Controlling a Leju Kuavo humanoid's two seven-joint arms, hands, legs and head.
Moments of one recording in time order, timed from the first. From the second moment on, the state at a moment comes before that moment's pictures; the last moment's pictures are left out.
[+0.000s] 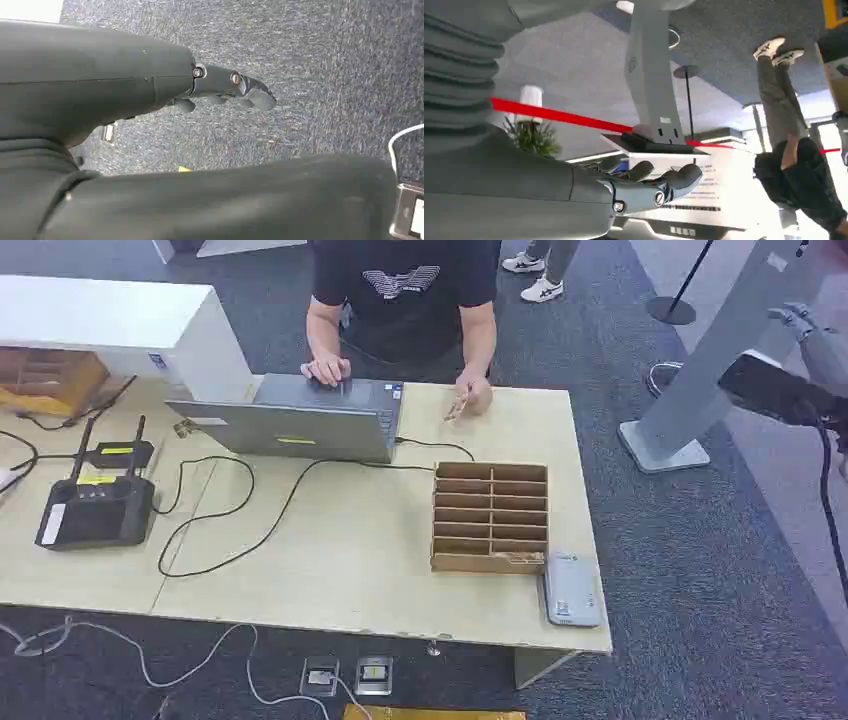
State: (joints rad) left arm -0.13 0.22 0.13 -0.20 0.08 -0.13 -0.03; right arm -1.11 -0.52 0.49 -0.57 0.80 0.12 -0.28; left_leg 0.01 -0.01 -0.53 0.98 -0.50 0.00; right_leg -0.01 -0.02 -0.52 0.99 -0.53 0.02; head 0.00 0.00
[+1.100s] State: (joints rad) left arm -0.13 0.22 0.13 -0.19 0.05 -0.14 -0.02; right arm -1.02 -0.44 0.58 -0.67 0.88 0.11 -0.26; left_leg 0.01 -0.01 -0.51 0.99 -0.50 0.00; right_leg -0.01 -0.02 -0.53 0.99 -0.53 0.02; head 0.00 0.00
